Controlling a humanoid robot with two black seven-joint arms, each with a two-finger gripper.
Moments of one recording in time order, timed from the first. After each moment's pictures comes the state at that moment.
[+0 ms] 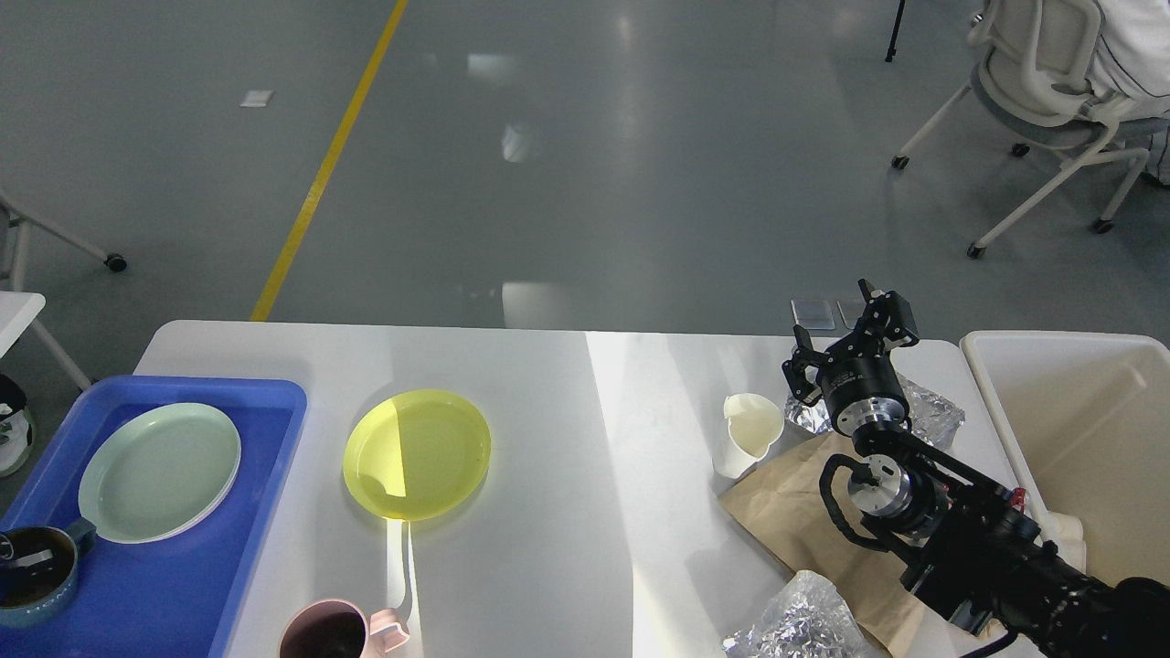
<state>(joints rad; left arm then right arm) -1.03 0.85 0.75 -0.99 0.38 -0.05 0.45 0.59 -0.15 0.61 0.62 0.12 0.07 0.56</state>
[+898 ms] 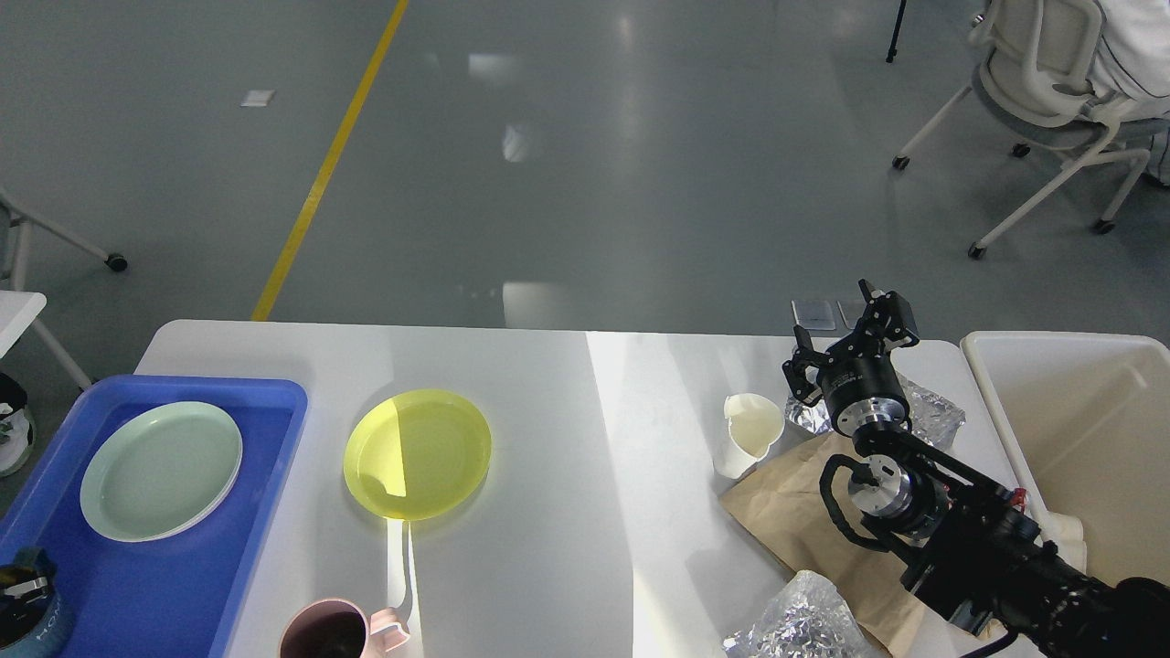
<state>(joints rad) -1.04 0.89 0.74 -1.00 0.38 -0.29 0.46 0.59 -0.15 0.61 0.62 0.12 0.07 0.56</state>
